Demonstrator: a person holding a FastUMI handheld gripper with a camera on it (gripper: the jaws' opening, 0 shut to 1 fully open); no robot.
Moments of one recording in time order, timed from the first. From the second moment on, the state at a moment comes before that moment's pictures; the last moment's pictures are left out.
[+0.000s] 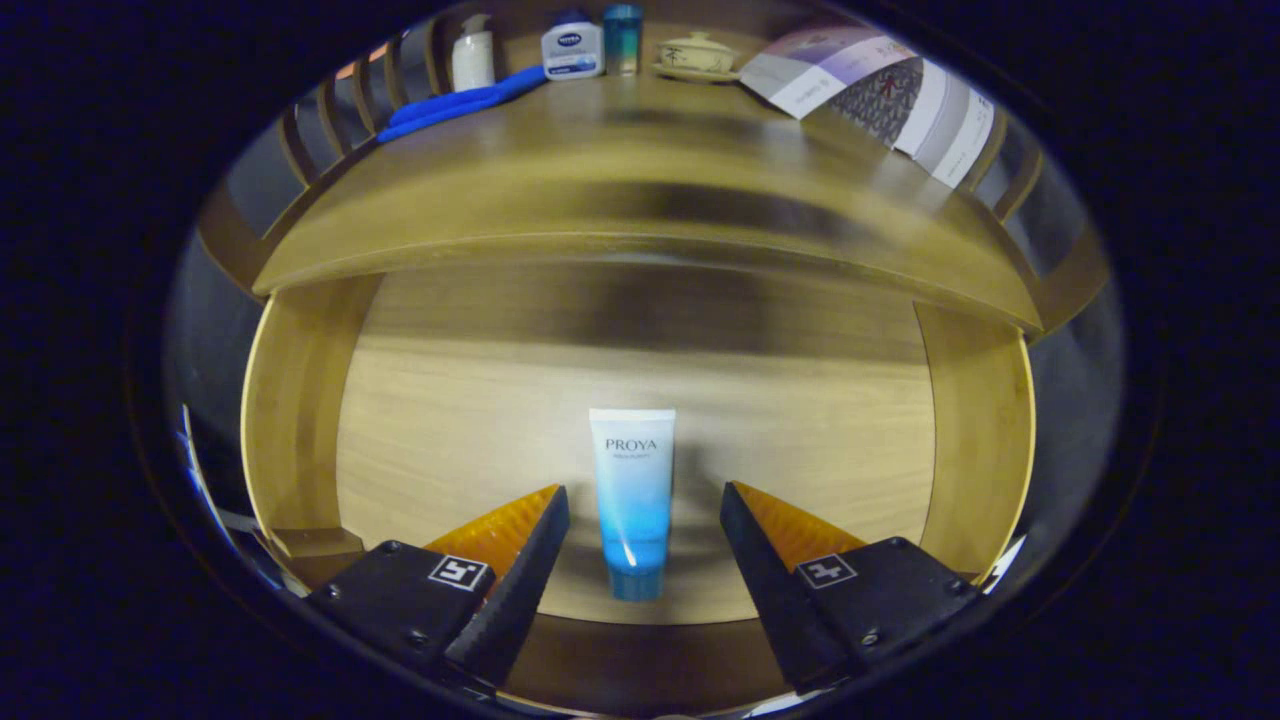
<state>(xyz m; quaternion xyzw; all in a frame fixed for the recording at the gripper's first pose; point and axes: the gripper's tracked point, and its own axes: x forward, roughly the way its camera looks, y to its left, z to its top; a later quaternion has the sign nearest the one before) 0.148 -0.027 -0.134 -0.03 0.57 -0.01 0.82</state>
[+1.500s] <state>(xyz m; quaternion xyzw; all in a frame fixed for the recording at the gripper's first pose) 0.127 -0.019 -0.032 0.02 0.54 0.01 0.84</state>
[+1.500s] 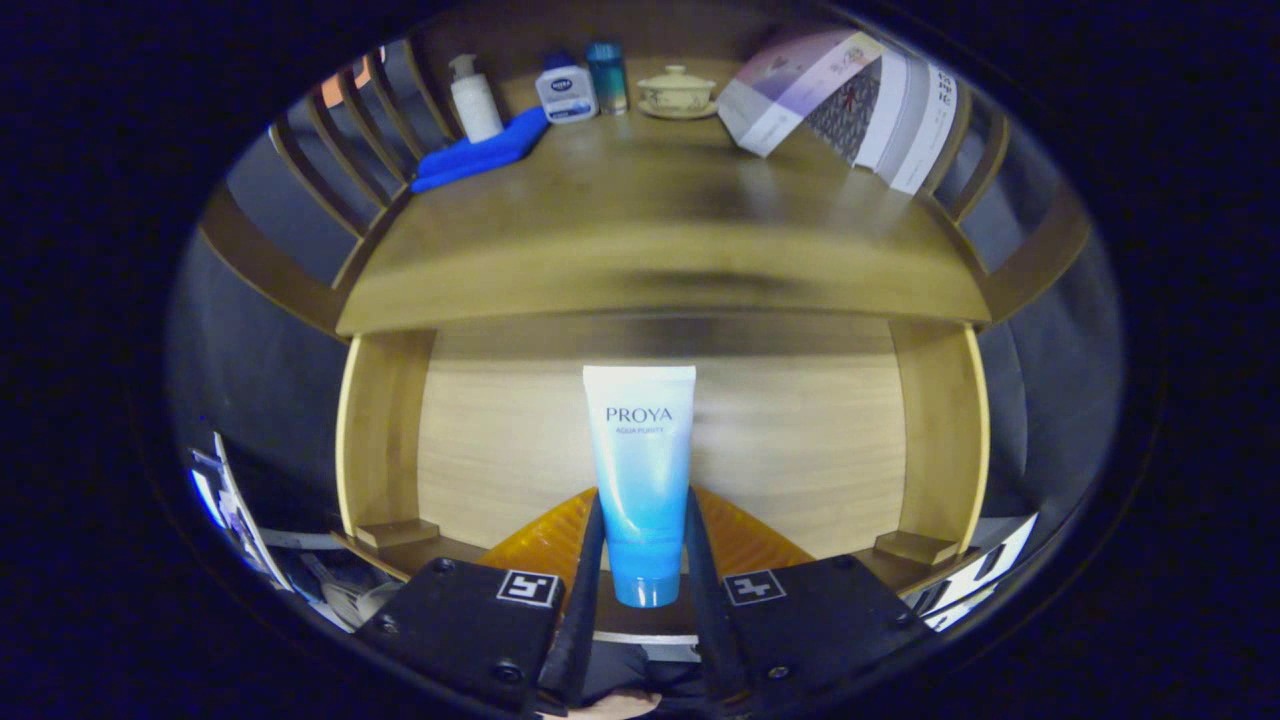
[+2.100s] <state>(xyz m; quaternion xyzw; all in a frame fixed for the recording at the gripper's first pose) 0.222 -0.007 0.021 0.02 0.52 0.01 0.85</state>
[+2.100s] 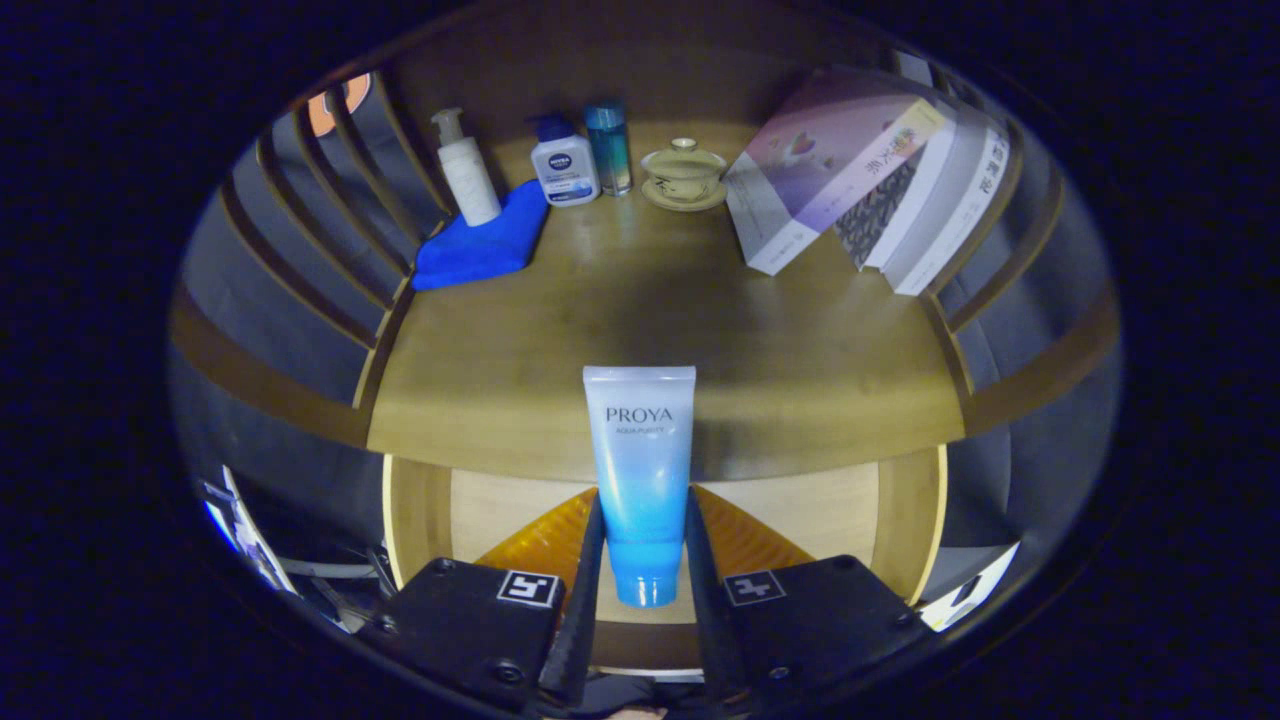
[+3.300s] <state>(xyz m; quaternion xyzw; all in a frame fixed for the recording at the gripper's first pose) 0.236 -0.005 0.056 0.06 0.41 0.04 0.91</state>
